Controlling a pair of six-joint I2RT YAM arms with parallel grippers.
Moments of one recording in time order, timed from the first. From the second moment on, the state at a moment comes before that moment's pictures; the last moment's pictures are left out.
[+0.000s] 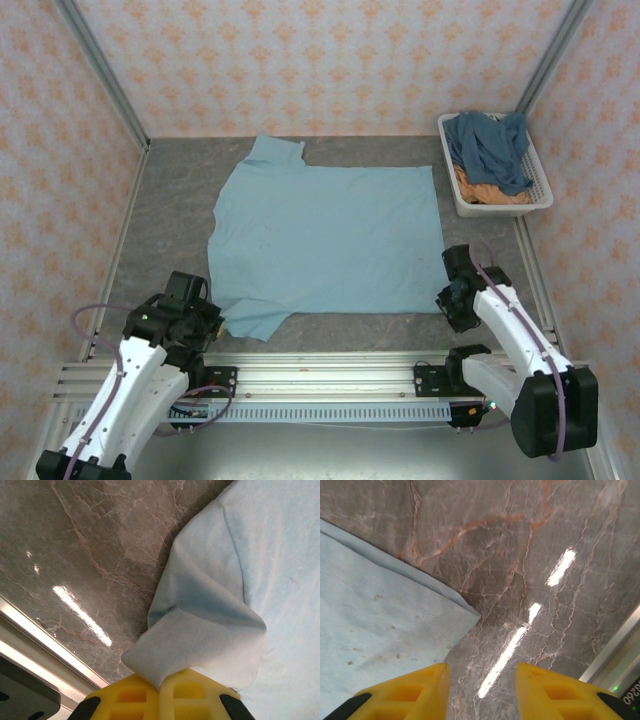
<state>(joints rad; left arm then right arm) -0.18 0.57 0.48 -1.15 0.15 -1.40 0.13 0.96 0.56 -1.05 0.09 1.23</state>
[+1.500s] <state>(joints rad) -0.19 0.95 0.88 -1.01 0.13 -1.11 0.13 1.06 0.67 -1.04 0.03 1.24</state>
